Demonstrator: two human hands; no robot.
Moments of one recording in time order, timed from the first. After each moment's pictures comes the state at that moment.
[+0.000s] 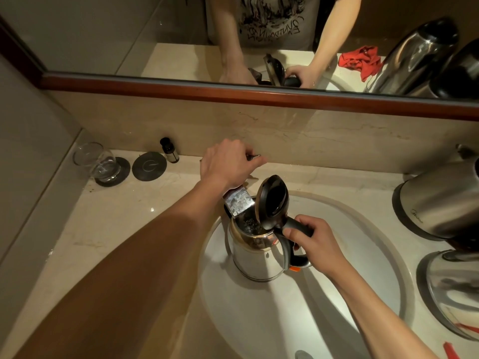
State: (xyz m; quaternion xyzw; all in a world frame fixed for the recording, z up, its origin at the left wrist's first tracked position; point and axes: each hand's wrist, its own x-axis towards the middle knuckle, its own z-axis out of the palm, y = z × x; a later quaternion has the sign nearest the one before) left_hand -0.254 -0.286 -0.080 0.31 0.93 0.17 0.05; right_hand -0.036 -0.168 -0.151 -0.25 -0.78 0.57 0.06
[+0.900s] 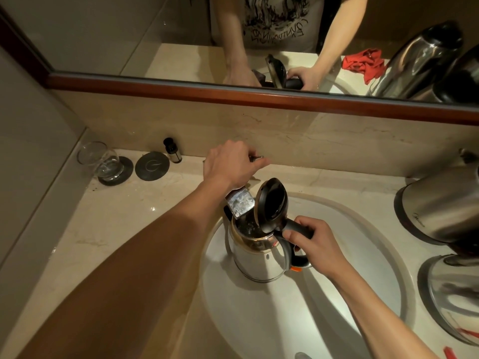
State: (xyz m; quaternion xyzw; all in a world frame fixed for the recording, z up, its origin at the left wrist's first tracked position) left_hand -0.253 -0.287 -0.080 0.31 0.93 0.17 0.06; right_hand -0.038 -0.169 -0.146 -0.24 -0.79 0.57 0.03
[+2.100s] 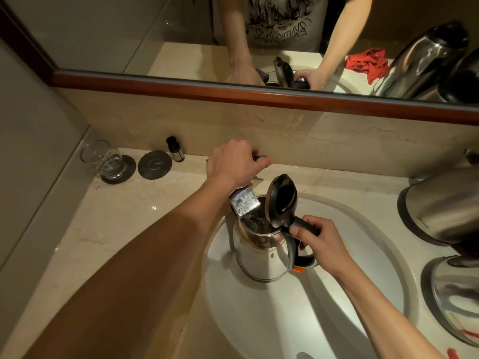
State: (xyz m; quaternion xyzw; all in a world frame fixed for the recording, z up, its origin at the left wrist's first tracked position) left_hand -0.255 -0.286 -0.081 0.31 0.94 0.17 0.04; right_hand -0.037 -0.162 -0.150 -0.25 -0.77 0.58 0.04
